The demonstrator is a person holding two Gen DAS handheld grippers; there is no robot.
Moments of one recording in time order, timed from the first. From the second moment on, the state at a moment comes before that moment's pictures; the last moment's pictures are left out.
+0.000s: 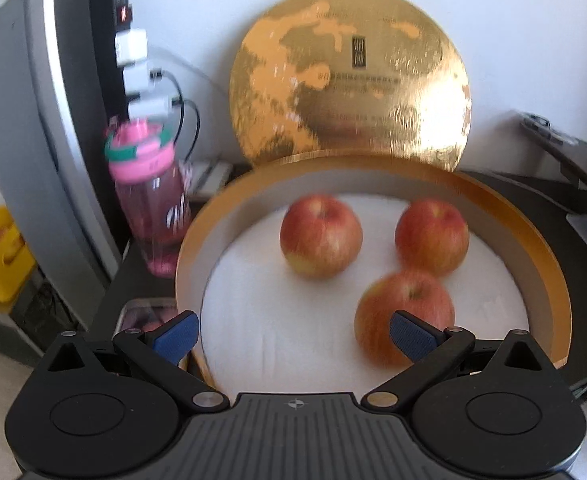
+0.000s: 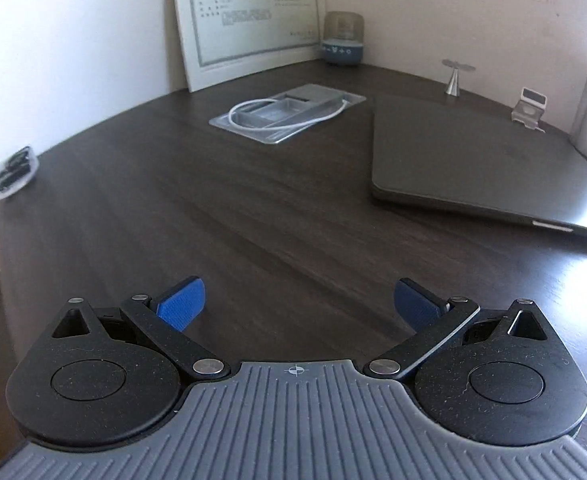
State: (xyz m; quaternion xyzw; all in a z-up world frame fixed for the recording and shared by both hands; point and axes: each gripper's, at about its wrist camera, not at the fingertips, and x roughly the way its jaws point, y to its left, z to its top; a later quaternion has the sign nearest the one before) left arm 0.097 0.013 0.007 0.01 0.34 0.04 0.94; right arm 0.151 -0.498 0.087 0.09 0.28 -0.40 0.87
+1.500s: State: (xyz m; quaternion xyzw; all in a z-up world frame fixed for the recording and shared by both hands) left arm 0.119 0.058 -0.005 -0.03 0.33 0.08 0.94; right arm 0.163 -0.517 0.086 0.10 0.28 -0.41 0.86
